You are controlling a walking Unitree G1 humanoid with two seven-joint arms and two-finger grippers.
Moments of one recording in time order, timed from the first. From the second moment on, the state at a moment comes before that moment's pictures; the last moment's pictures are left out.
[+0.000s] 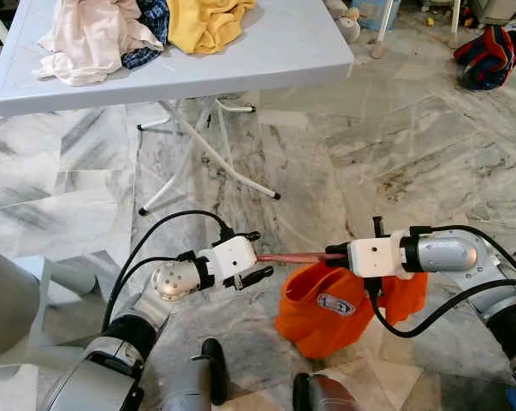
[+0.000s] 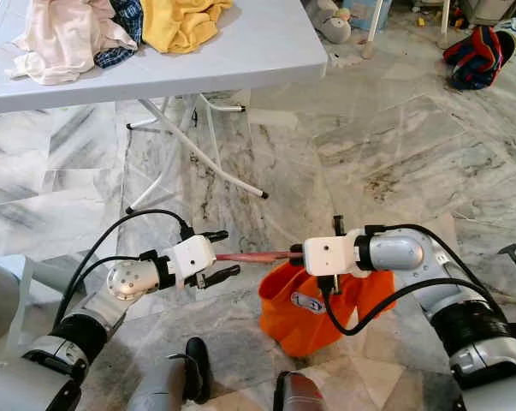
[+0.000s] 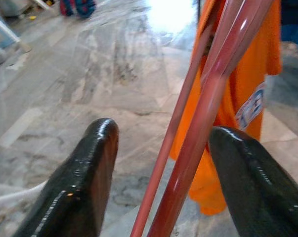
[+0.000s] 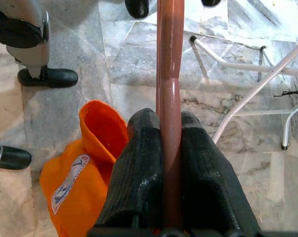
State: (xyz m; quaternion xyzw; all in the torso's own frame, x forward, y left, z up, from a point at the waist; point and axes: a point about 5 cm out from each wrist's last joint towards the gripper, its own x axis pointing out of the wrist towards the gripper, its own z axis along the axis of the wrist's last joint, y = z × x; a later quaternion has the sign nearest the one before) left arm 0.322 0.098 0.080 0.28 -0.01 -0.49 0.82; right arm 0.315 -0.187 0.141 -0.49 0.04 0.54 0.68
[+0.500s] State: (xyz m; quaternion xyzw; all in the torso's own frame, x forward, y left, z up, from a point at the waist) left arm 0.323 0.092 0.081 0.28 0.01 -0.52 0.81; right arm 0.314 -0.184 0.138 -0.50 0.04 0.54 0.68
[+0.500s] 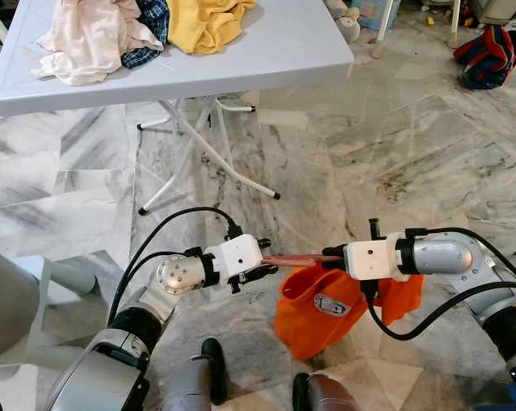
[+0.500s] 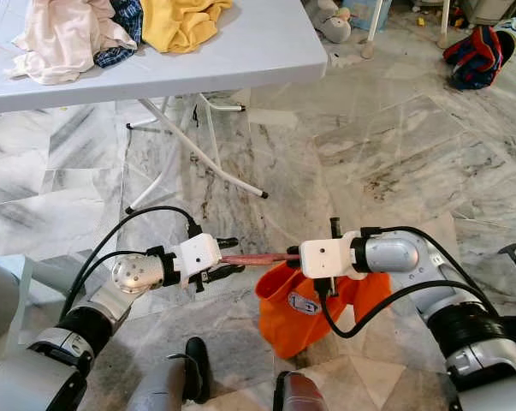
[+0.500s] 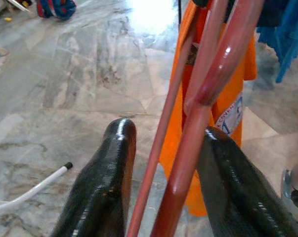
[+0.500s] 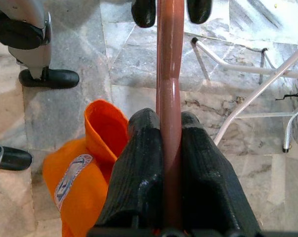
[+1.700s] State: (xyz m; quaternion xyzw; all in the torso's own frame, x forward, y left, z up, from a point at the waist) left arm 0.323 0.090 0.078 0.30 0.03 -0.54 0.78; right arm 0.315 -0.181 0.141 -0.50 0.03 0.54 0.68
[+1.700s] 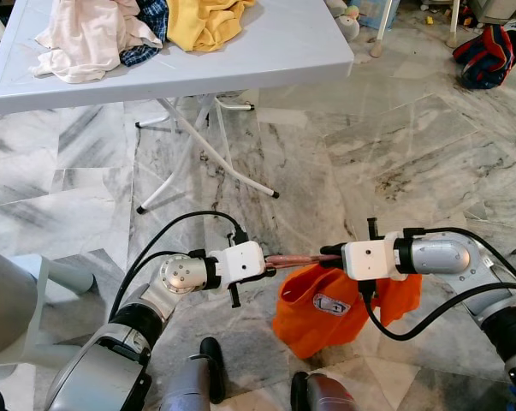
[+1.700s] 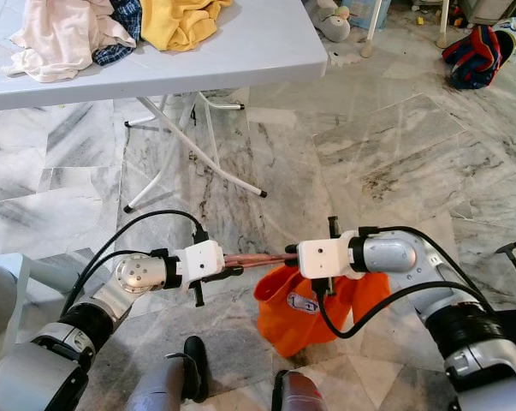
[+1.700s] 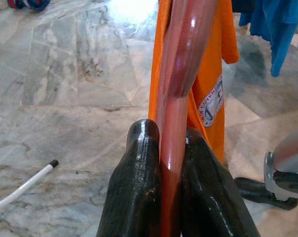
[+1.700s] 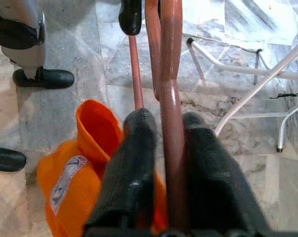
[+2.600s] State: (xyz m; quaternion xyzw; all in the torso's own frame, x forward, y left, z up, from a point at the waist) left arm 0.329 0.104 0.076 0.27 0.03 -0.46 0.85; right arm 0.340 -0.183 0.172 -0.50 -0.06 0.42 0.75
